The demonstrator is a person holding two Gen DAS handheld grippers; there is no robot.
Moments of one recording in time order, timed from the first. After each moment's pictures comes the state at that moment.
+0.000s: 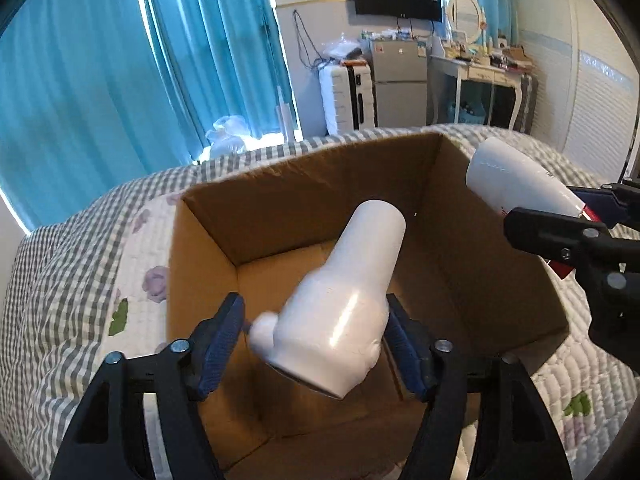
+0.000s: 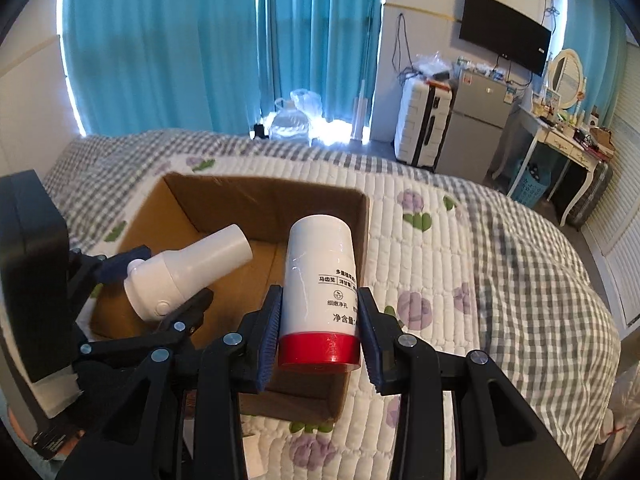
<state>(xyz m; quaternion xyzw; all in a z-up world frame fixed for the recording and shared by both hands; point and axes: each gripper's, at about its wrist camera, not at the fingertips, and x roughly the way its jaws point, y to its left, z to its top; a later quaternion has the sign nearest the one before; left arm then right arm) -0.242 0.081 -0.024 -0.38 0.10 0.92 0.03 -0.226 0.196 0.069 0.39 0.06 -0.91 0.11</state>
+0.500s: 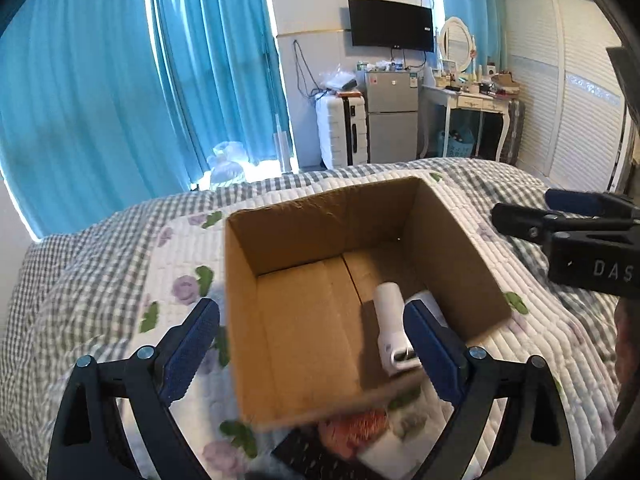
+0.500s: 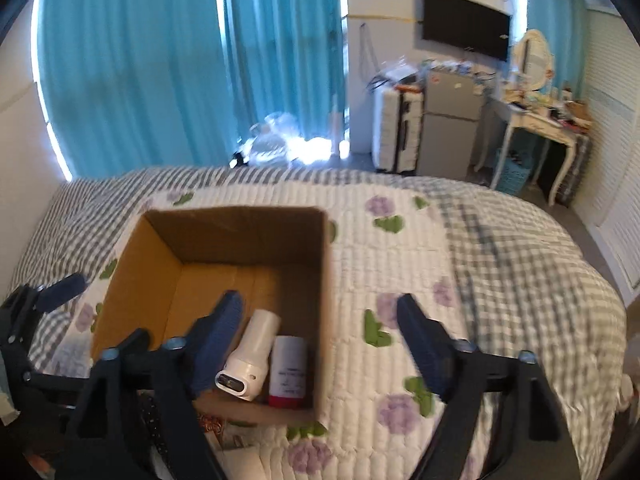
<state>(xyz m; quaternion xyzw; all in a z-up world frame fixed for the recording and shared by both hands) -0.172 0.055 0.029 -0.33 0.09 0.94 0.06 -0.200 0.232 0.087 0.35 0.00 -0.93 0.06</state>
